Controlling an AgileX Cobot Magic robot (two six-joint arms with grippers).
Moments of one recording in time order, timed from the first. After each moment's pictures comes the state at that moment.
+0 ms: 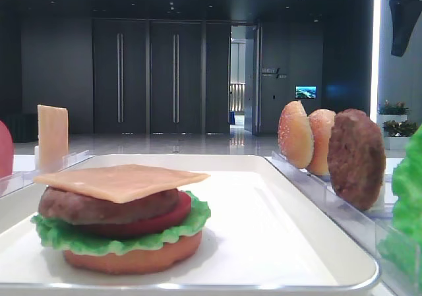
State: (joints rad) left arm -0.05 -0.01 -0.48 0.13 1.11 -0.11; right arm -0.04 1.89 -1.75 0.19 1.18 -0.08
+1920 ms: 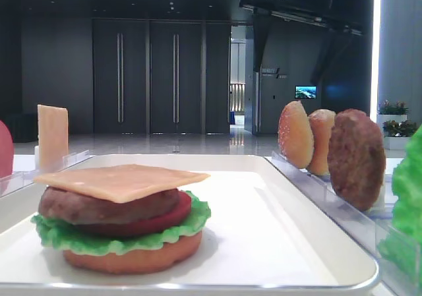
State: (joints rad) left arm -0.05 -0.01 -0.48 0.13 1.11 -0.11; right arm 0.36 2.06 -1.94 0.16 1.22 0.31
